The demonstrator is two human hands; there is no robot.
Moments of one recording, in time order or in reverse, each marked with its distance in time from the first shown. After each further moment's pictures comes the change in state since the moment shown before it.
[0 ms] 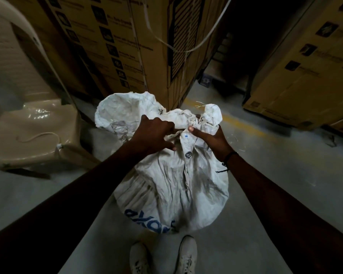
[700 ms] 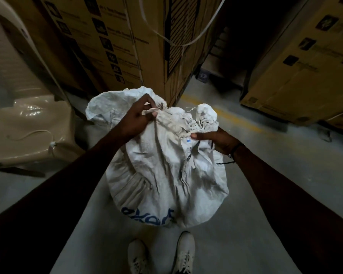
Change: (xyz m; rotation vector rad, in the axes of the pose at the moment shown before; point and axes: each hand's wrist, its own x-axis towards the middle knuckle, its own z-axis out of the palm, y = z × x) left_hand 0.005 -0.040 0.004 -1.127 0.215 -0.048; right_hand 0.008 -0.002 -0.027 0.012 -0.331 0.241
